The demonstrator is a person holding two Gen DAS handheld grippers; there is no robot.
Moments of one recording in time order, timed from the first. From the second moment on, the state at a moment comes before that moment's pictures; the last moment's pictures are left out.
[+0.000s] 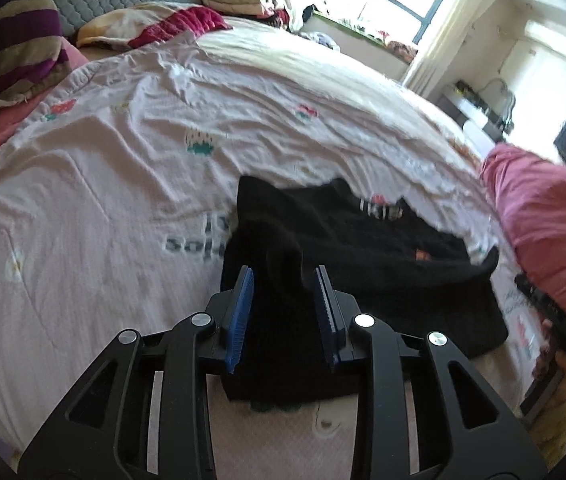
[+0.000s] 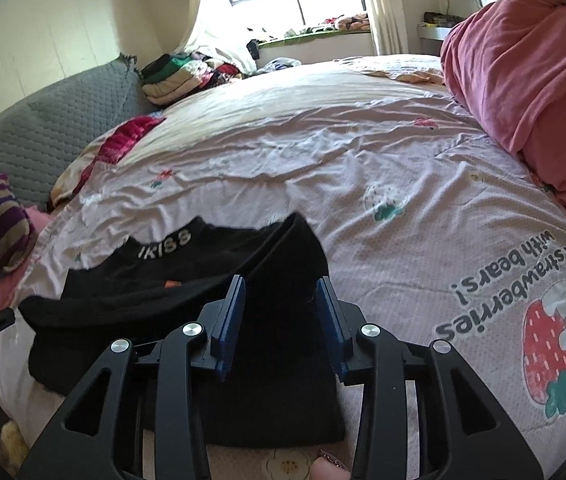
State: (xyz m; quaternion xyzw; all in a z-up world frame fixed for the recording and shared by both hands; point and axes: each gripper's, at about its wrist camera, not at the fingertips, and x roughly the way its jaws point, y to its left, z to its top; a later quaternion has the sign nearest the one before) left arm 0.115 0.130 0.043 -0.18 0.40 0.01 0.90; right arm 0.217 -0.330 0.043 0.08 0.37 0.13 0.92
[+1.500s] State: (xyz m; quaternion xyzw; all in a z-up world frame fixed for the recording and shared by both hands) left arm 0.213 0.158 0.003 -0.20 0.44 0.03 0.87; right arm 0.312 -0.308 0.000 0.06 0.45 0.10 0.88
